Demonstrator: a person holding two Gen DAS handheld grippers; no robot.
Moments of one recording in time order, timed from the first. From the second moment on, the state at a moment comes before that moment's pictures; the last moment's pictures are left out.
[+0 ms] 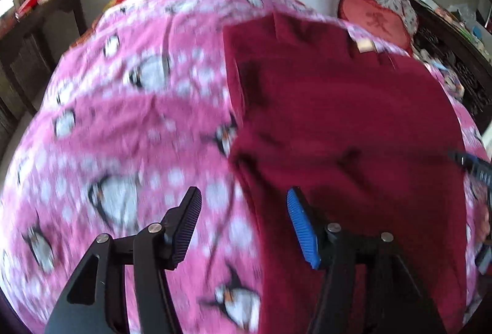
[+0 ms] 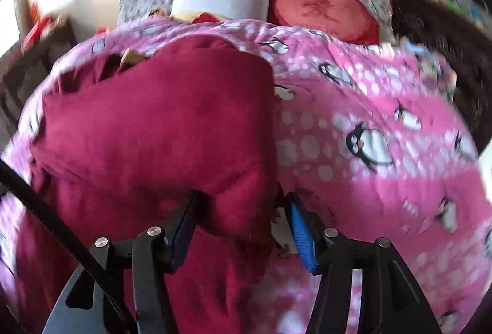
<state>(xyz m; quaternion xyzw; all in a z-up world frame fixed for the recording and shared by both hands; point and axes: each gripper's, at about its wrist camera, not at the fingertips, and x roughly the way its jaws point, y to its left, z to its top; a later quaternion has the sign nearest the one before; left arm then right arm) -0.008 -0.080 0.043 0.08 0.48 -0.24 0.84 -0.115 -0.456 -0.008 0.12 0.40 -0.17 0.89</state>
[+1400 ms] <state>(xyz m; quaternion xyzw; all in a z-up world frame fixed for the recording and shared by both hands) -0.155 0.011 0.029 0.08 0.50 -0.28 0.82 -0.335 -0.384 -0.043 0.26 0.37 -0.07 0.89</state>
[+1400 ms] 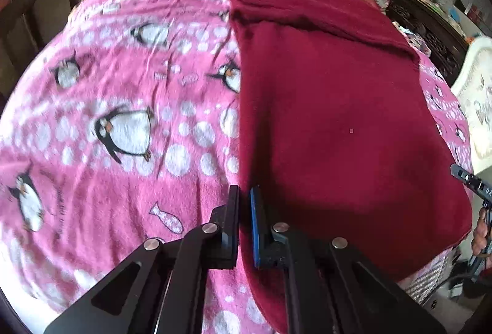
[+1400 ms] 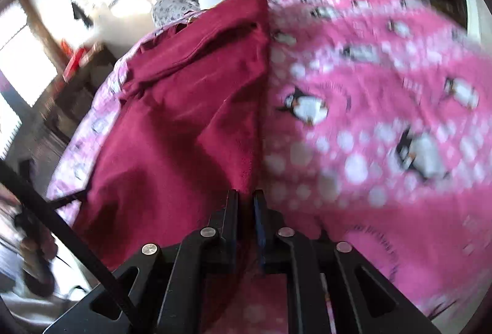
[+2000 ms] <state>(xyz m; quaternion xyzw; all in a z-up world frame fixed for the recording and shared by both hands) -0.206 0.015 0.021 0.10 0.51 -0.32 0.79 -0.396 -0.328 -0.045 0.29 0.34 0.03 0.90</state>
